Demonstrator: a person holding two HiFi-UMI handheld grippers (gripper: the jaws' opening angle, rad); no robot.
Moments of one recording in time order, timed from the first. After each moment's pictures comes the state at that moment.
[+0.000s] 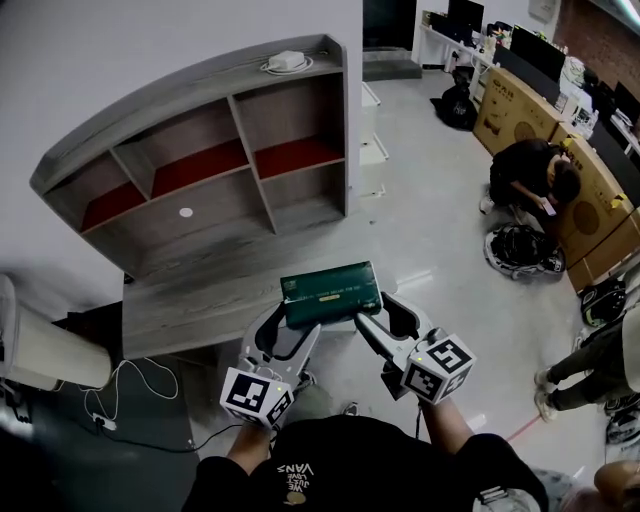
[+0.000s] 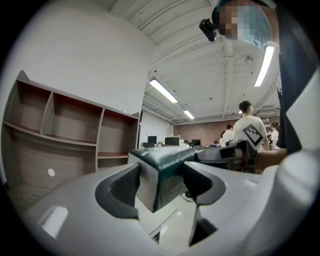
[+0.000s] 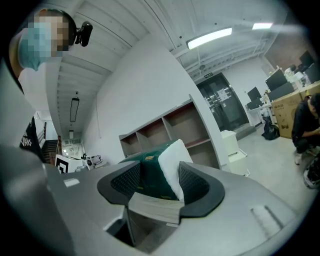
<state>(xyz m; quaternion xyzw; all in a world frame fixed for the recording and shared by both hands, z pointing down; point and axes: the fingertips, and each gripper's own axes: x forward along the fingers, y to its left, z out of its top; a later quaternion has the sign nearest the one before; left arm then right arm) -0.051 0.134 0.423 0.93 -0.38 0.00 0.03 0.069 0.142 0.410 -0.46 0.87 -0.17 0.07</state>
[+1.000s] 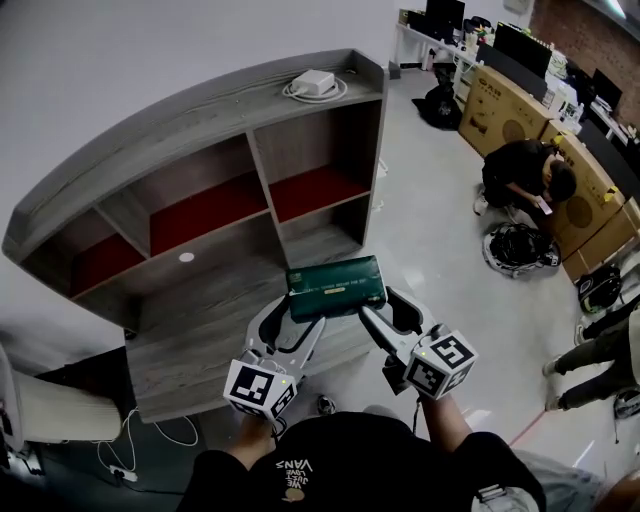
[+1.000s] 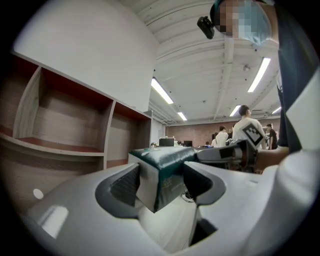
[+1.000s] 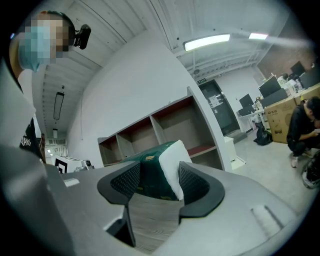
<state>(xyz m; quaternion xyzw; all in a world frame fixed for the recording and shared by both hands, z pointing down) -0.114 -0.034 0.414 0.95 -0.32 0.00 0.01 0.005 -0.011 0.403 -0.52 0.84 -0.15 0.09</state>
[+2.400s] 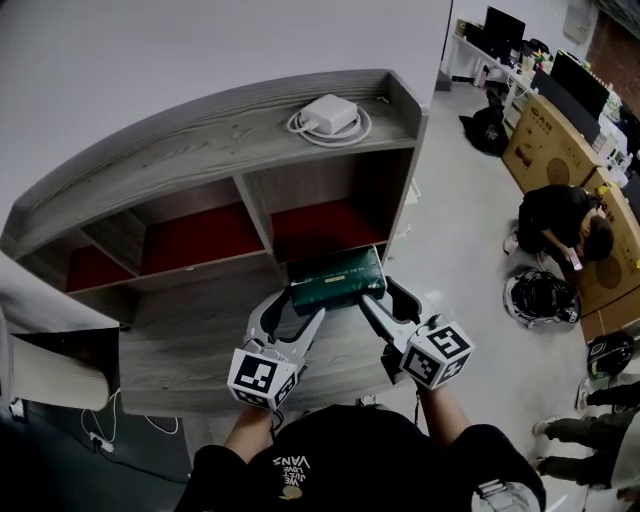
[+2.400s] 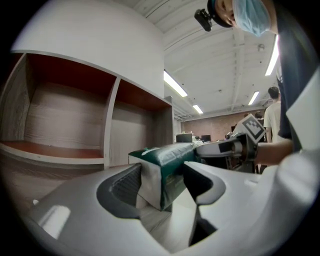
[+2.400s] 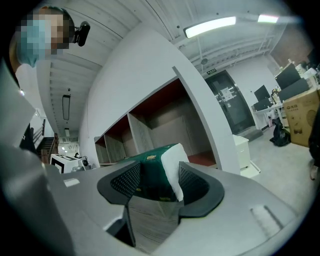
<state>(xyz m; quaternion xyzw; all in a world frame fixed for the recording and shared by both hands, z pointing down) -0.064 -0.167 0.432 0.91 -0.41 0.03 0.01 0.060 -0.168 0.410 -0.45 0.88 -0.16 0.07</state>
